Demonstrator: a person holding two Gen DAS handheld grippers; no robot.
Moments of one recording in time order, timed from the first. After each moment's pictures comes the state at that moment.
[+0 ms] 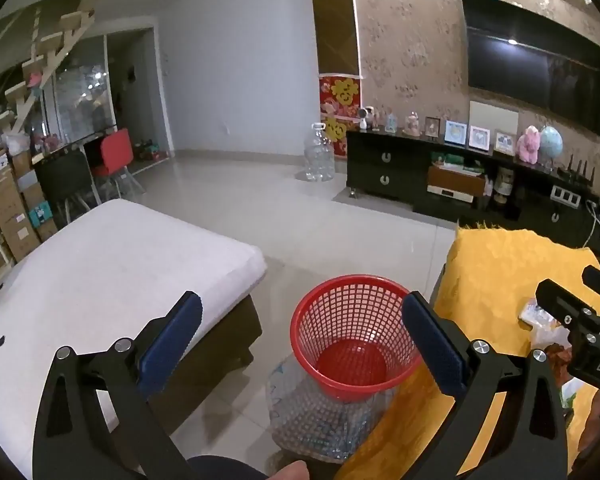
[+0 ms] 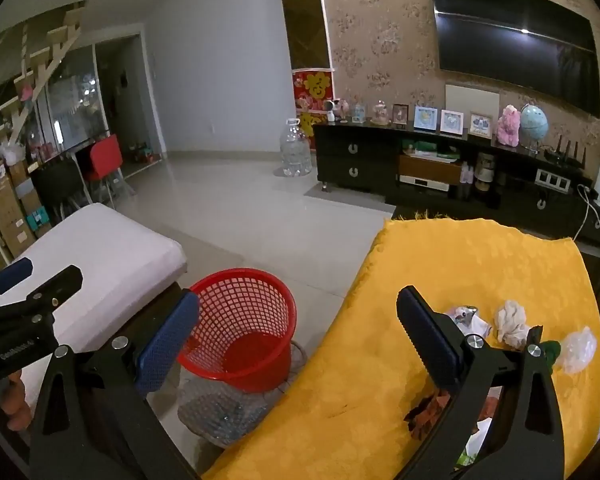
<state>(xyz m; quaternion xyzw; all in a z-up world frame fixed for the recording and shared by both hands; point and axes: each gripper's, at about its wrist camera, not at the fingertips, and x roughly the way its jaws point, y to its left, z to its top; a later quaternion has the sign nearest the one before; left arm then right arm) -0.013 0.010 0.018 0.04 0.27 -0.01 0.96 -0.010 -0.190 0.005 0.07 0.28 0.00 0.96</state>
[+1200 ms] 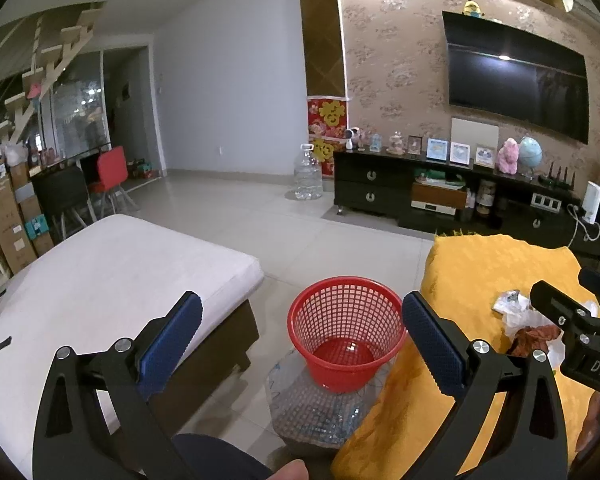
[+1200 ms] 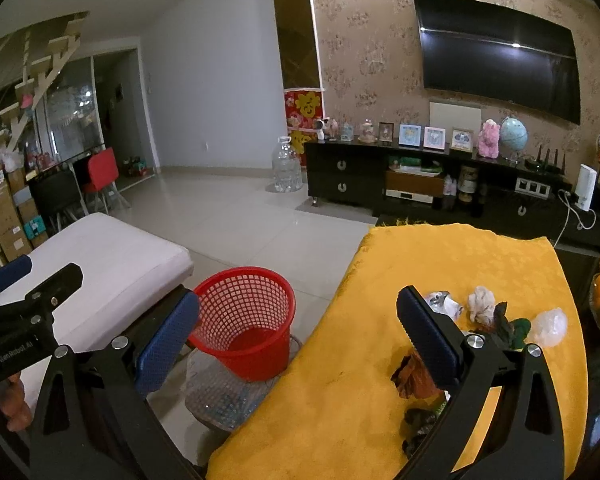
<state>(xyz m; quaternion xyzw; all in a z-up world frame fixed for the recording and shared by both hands) -0.082 0.020 0.038 0.05 0.23 -0.04 0.97 -0.081 -0.179 0.024 0.06 0.25 -0.02 0.97</state>
